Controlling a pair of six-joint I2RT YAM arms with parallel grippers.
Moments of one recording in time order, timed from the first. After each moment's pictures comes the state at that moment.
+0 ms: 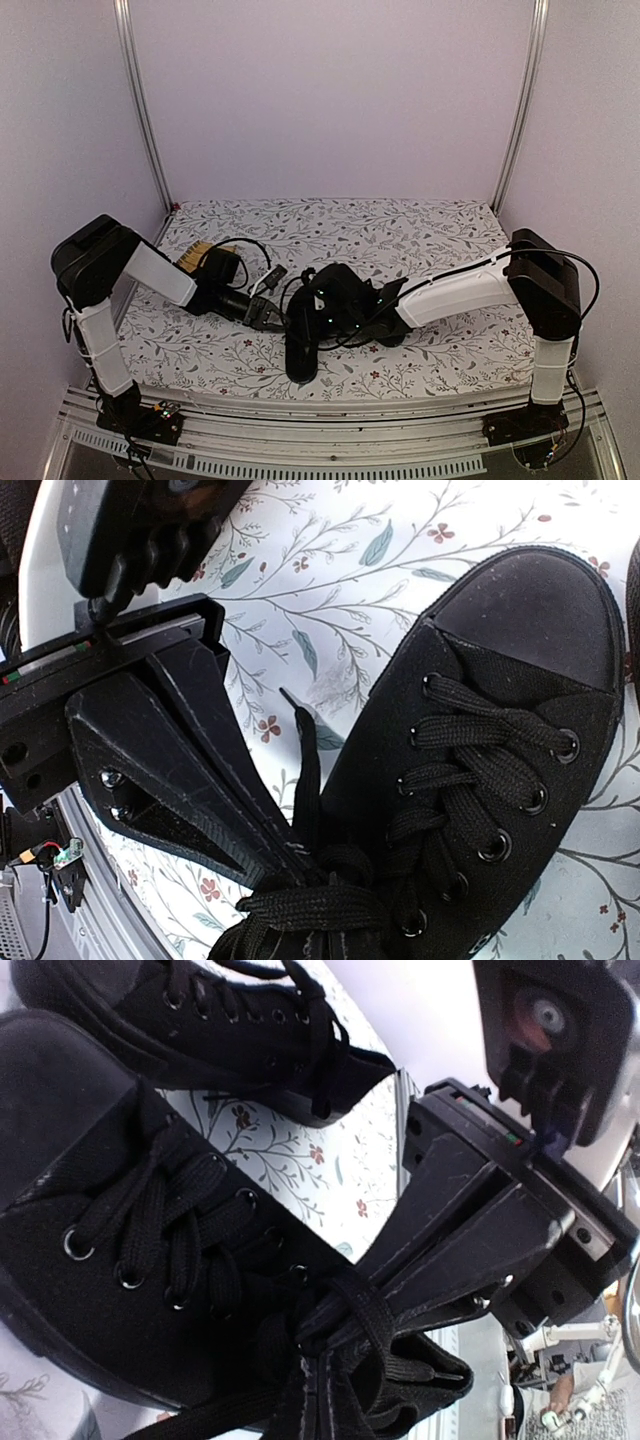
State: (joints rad) left arm -0.52 1.89 0.74 0.37 1.10 -0.24; right arm 1.11 1.99 1.23 0.03 0.02 0.73
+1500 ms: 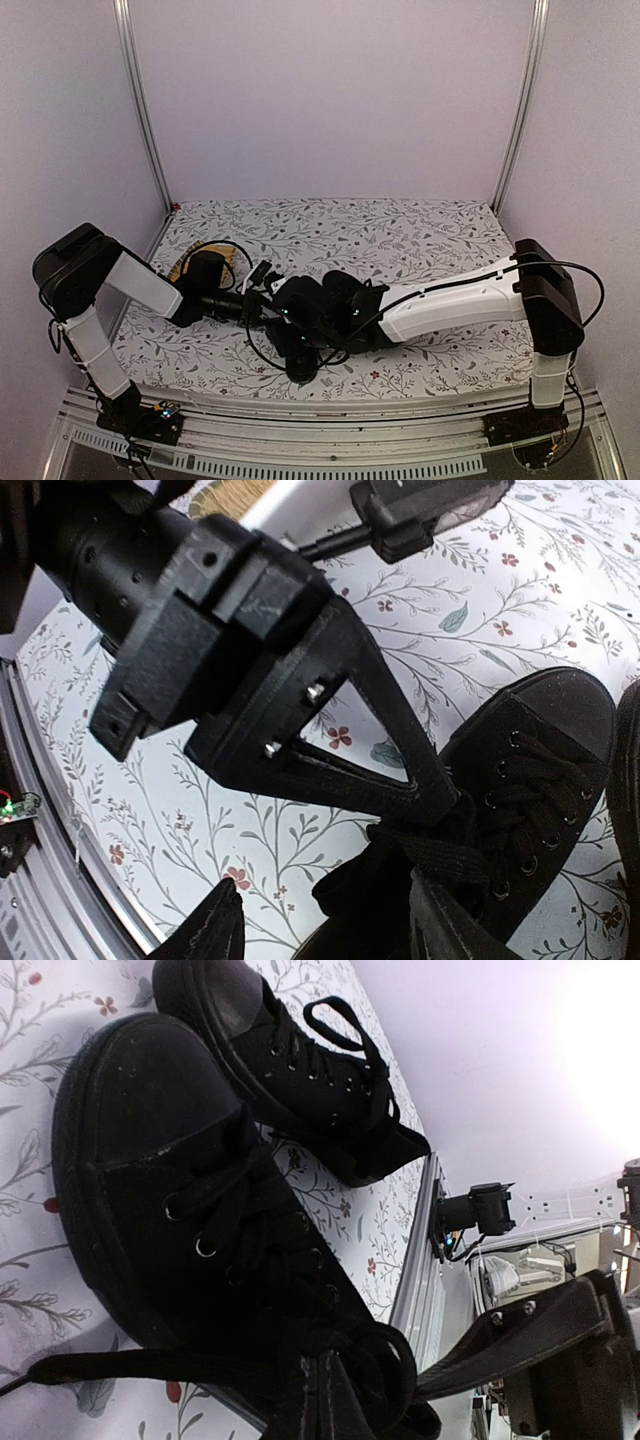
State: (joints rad) left arm -0.52 1.76 0.58 0.61 0.90 -0.63; right arm 1.29 2.00 1.43 -0.16 0.30 0.48
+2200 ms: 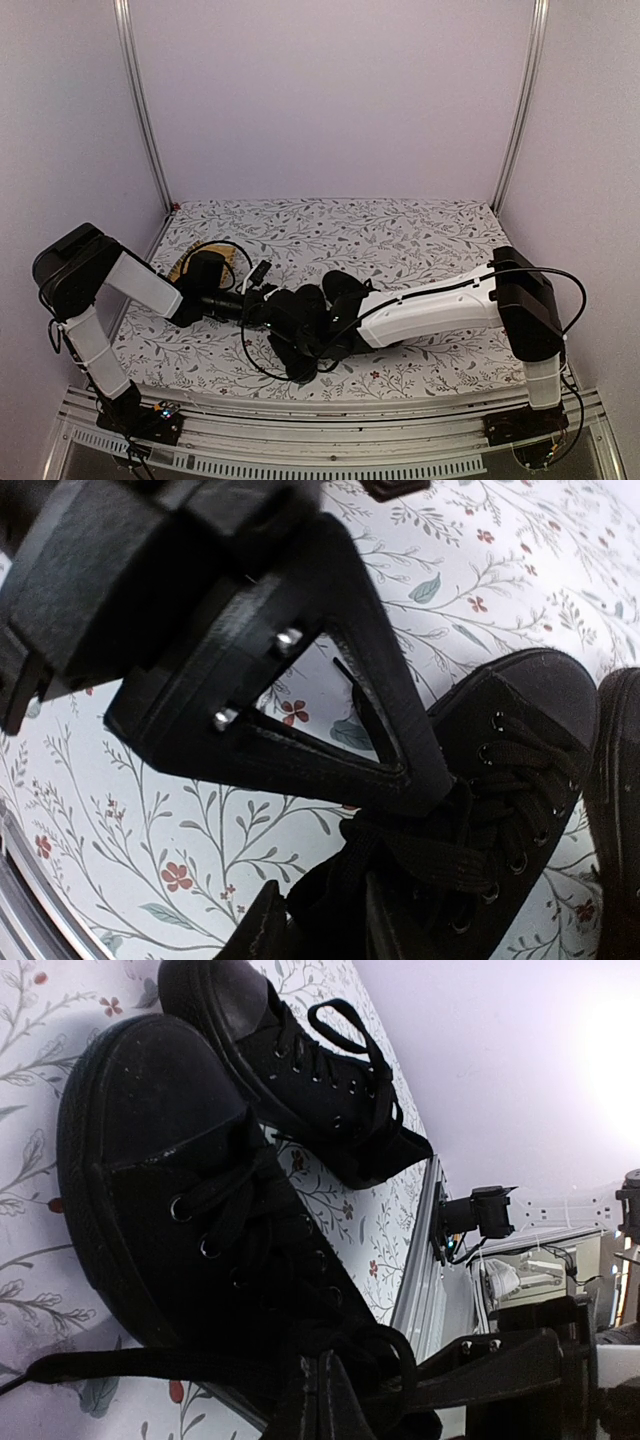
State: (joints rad) left arm -0.52 1.76 0.58 0.61 0.89 -0.64; right arm 1.31 2.11 1.55 -0.33 0.42 0.45
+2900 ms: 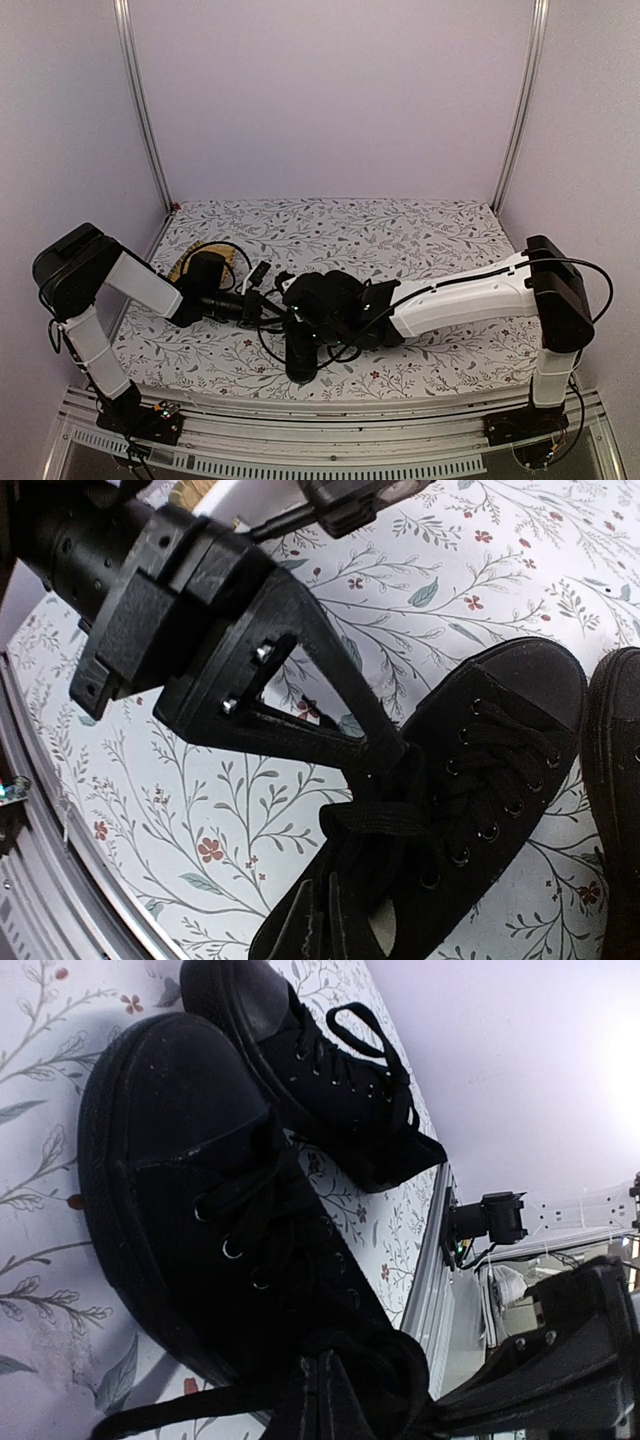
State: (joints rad) left arm -0.52 1.76 0.58 0.59 0.86 -0.64; right arm 1.27 1.98 1.40 -0.24 0.31 0.49
